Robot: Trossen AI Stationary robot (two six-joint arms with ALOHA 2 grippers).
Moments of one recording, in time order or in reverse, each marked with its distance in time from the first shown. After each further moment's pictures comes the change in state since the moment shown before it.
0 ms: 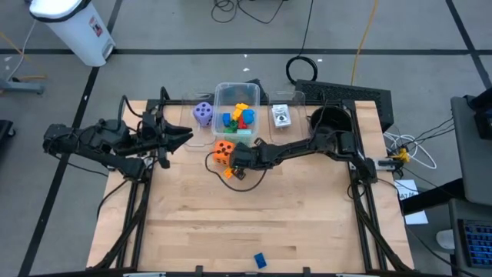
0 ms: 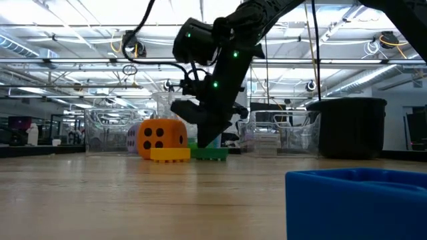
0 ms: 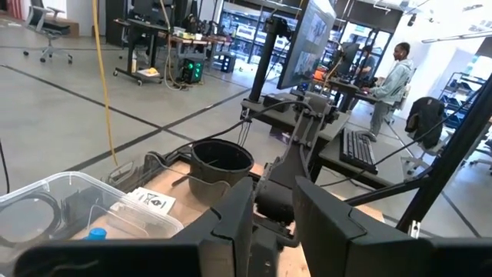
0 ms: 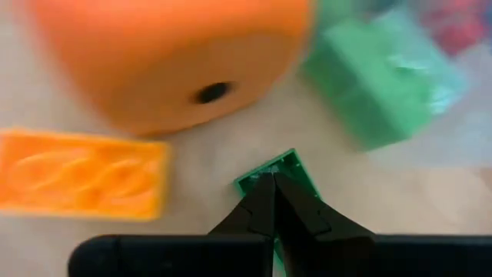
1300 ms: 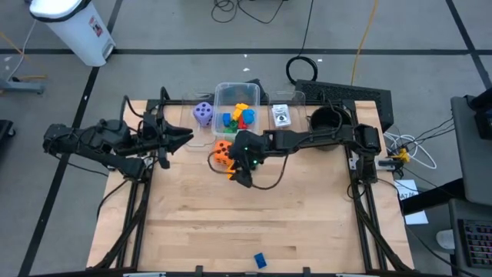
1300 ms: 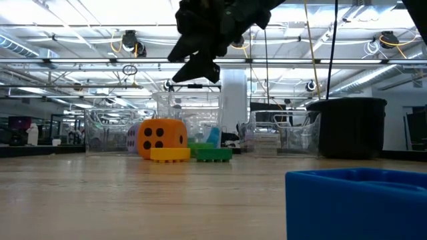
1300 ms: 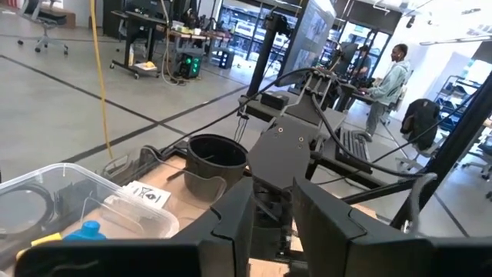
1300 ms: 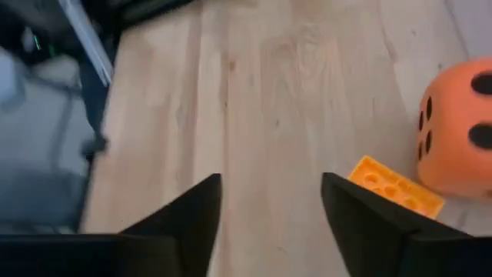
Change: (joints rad) left arm 0.000 0.000 0.000 -0.010 0.010 -0.036; right arm -0.033 -0.243 -0.003 0.179 -0.758 -0.238
